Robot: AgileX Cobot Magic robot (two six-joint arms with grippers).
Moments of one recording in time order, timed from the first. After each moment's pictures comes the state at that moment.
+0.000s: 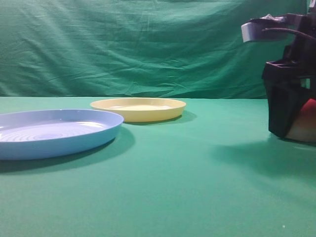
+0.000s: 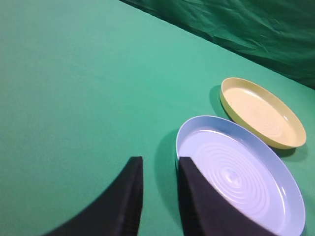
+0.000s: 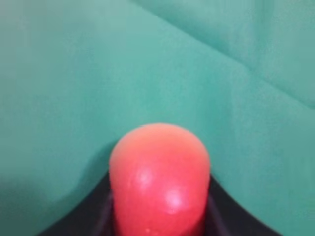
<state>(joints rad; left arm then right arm) 0.00 -0.01 0.02 -0.14 0.35 -0.12 0.34 1.75 -1.09 -0.04 0.55 -0.08</state>
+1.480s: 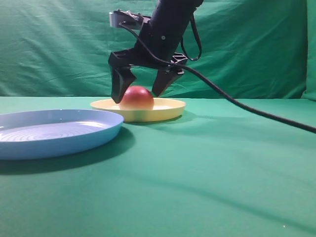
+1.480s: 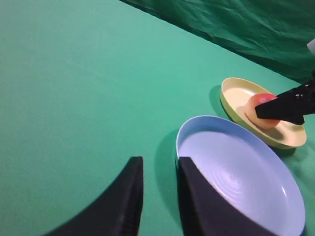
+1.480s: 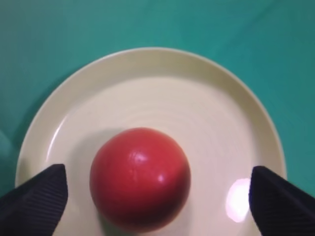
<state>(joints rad) 0.00 -0.01 0.02 -0.14 0.35 -0.12 0.59 2.07 -1.81 0.00 0.72 -0.20</state>
